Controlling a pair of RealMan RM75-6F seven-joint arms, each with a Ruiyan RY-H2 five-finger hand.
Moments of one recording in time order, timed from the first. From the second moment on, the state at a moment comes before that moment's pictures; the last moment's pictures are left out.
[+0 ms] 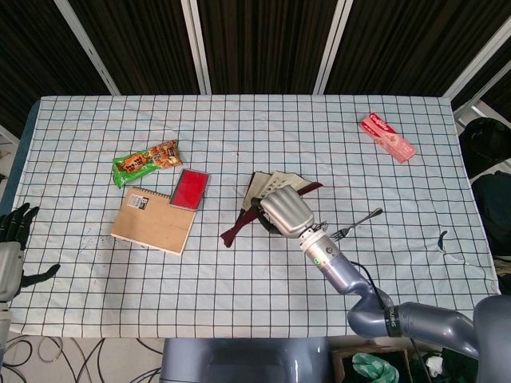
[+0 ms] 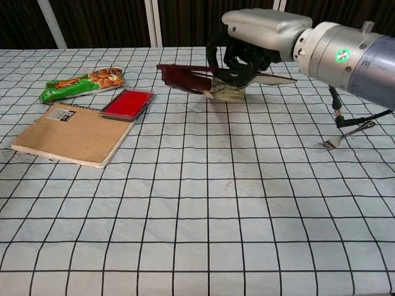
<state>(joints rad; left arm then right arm) -0.13 -1.10 -0.12 -1.77 1.36 1.45 0.13 0.88 -1.54 0.27 -1.50 -1.28 0.98 -0.29</state>
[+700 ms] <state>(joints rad) -0.40 -1.14 -0.31 -1.78 1.27 1.29 0.28 0.94 -1.49 0.42 -1.58 -1.14 1.01 -0.30</state>
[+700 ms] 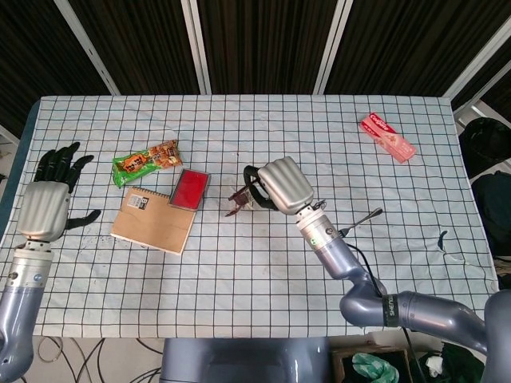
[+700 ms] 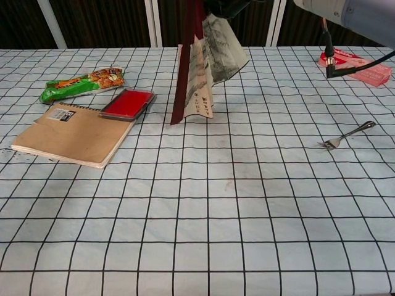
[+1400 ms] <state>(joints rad) -0.52 -1.39 -0.31 -1.62 1.24 1.26 0.25 1.08 -1.56 0.54 -1.67 -0.81 1.14 -0.56</state>
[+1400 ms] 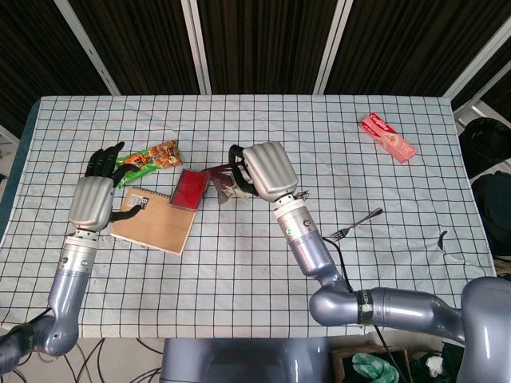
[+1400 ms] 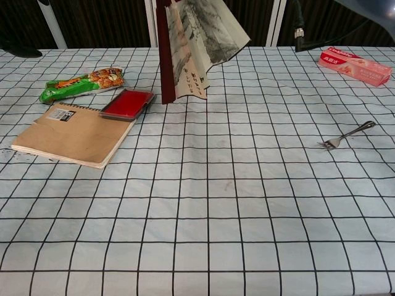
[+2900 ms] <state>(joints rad) -0.66 -1.92 -0.35 -1.27 1.22 1.29 0.01 1.21 -1.63 0.58 -1.73 -0.64 1.31 -0.67</state>
